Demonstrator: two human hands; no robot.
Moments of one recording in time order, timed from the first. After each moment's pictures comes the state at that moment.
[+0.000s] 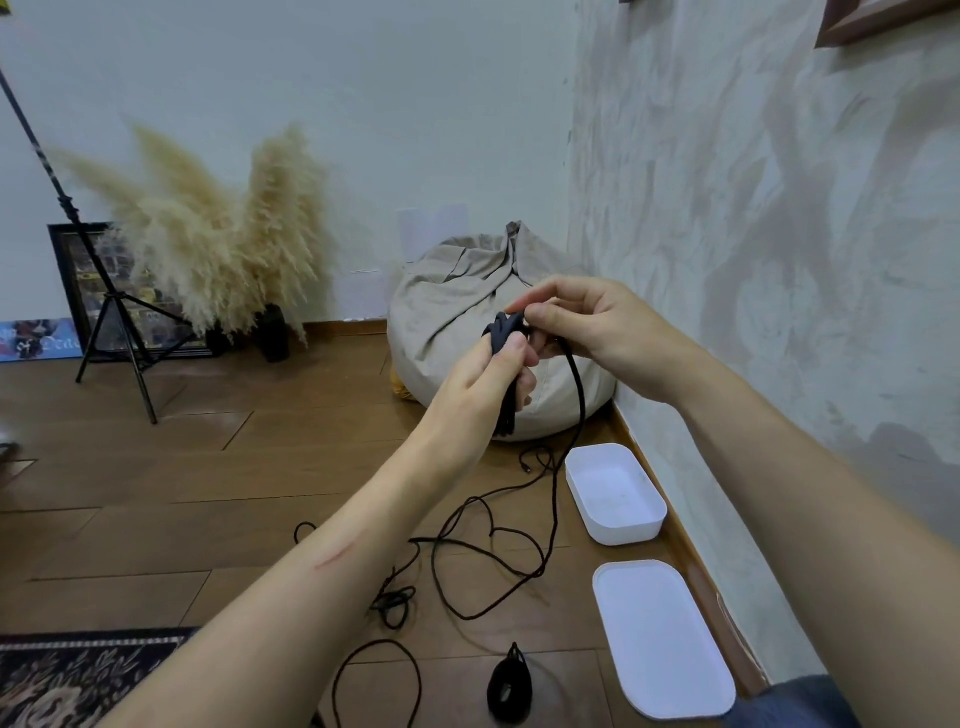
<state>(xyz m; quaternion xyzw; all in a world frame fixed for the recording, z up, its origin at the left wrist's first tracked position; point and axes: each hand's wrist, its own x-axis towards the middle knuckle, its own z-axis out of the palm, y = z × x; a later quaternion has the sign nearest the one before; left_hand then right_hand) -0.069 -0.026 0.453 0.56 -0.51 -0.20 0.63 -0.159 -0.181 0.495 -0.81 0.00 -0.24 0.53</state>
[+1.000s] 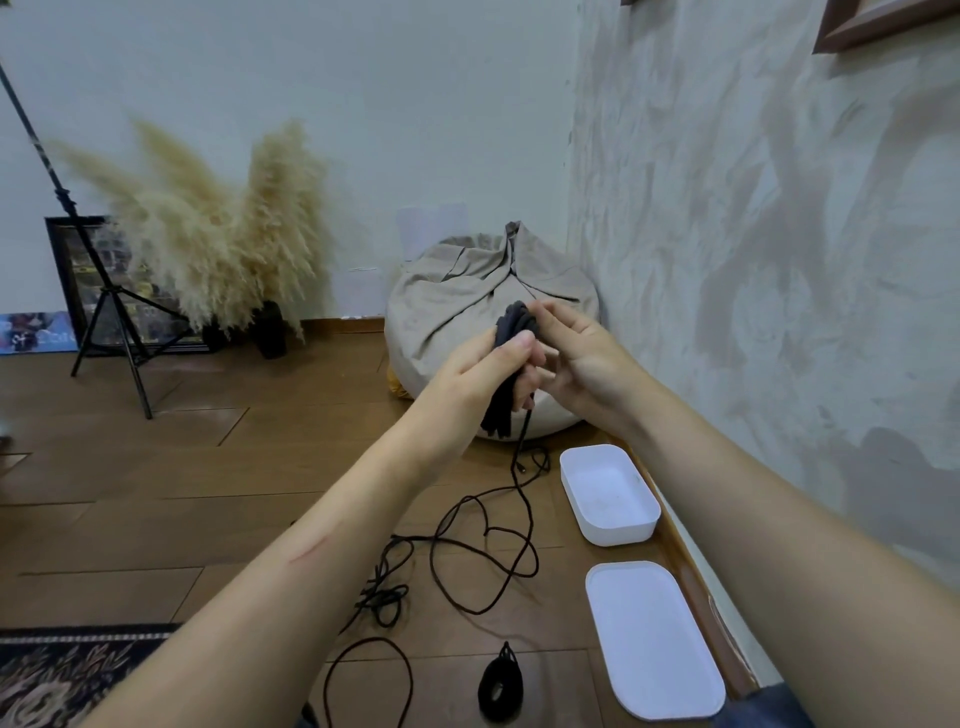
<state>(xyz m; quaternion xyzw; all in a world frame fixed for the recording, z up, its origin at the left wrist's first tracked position) -0.073 -0.022 0.468 0.53 -0.54 -0.23 0.61 -0.137 -0.179 0.459 -0.62 0.03 -0.23 0.75</state>
